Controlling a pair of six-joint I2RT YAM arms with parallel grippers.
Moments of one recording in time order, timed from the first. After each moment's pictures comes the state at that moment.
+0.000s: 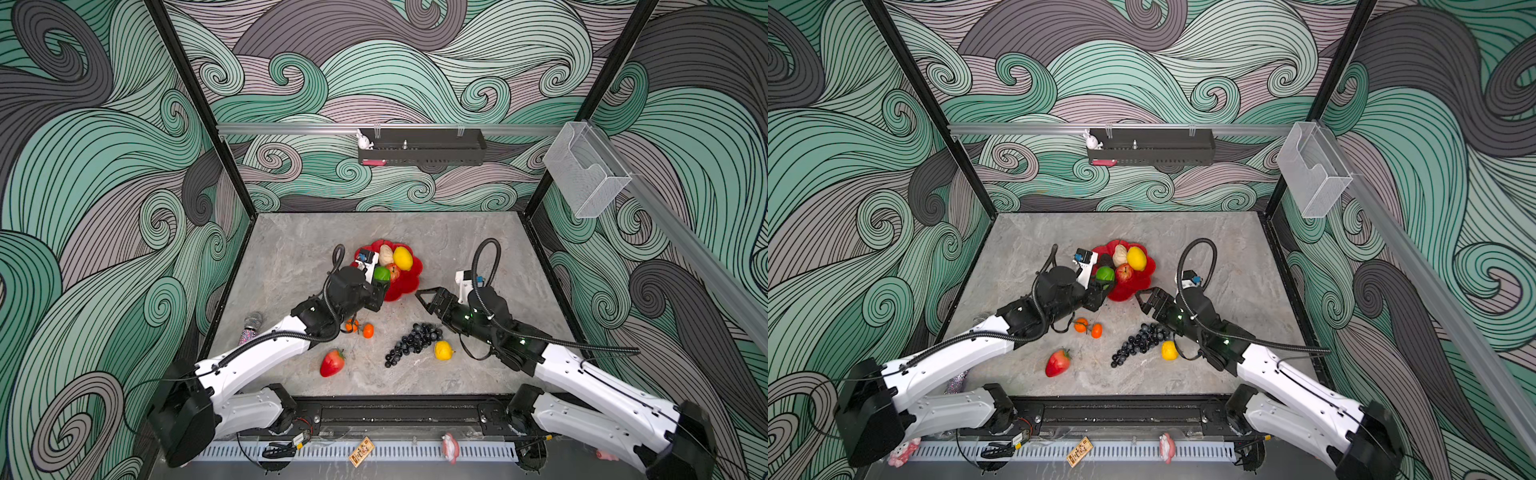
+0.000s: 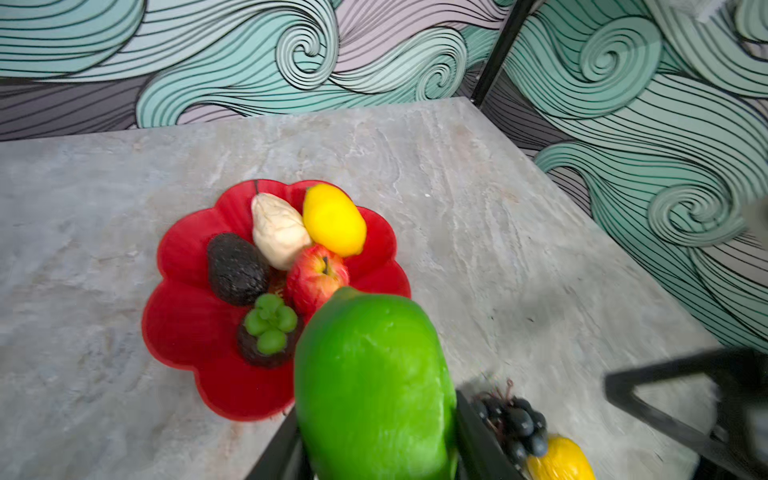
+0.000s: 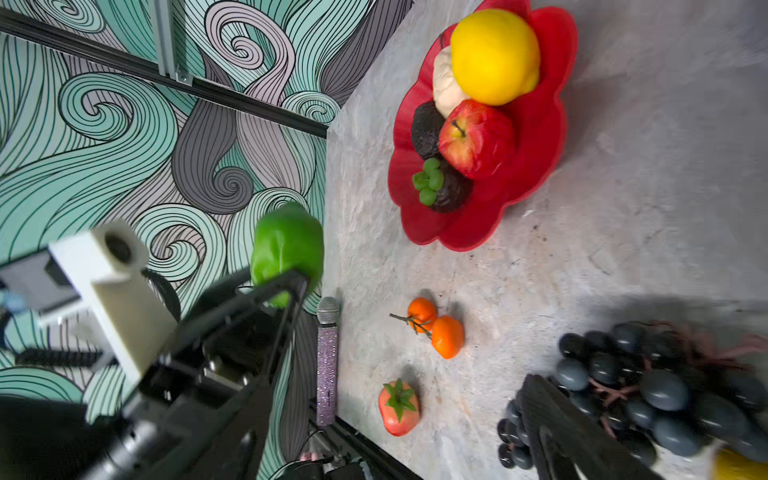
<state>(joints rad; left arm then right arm) -0.71 1.24 0.87 -0.15 -0.12 -0.31 0.79 0.86 0.62 -0.22 0.01 1.12</state>
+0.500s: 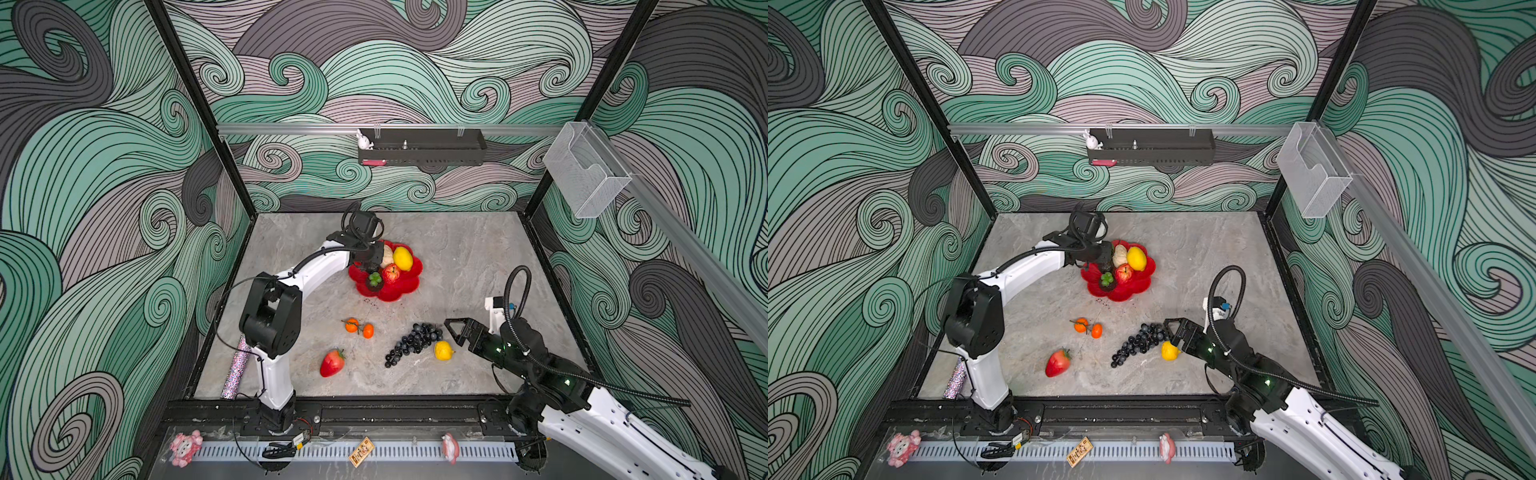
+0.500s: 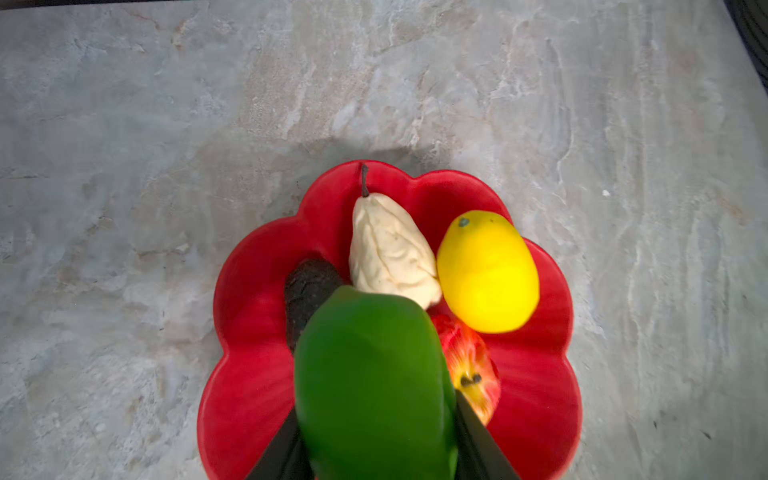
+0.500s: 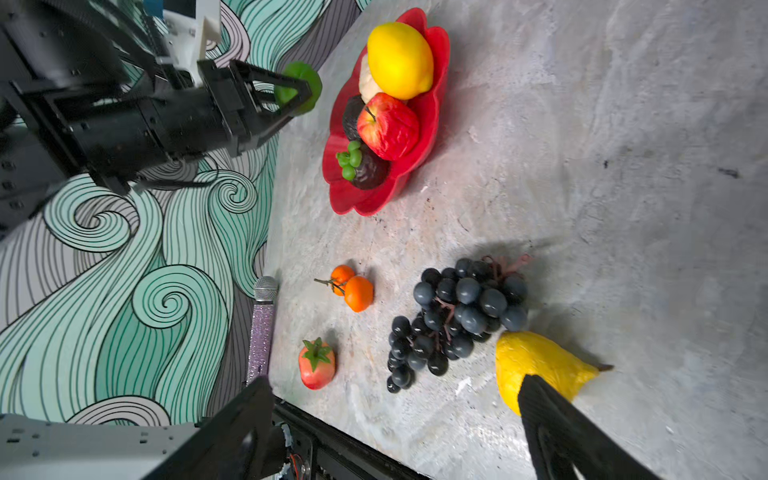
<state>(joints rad) -0.48 1.93 1.58 -0.57 -0.01 -0.30 0.79 0.44 0.46 -0.57 0.06 1.03</state>
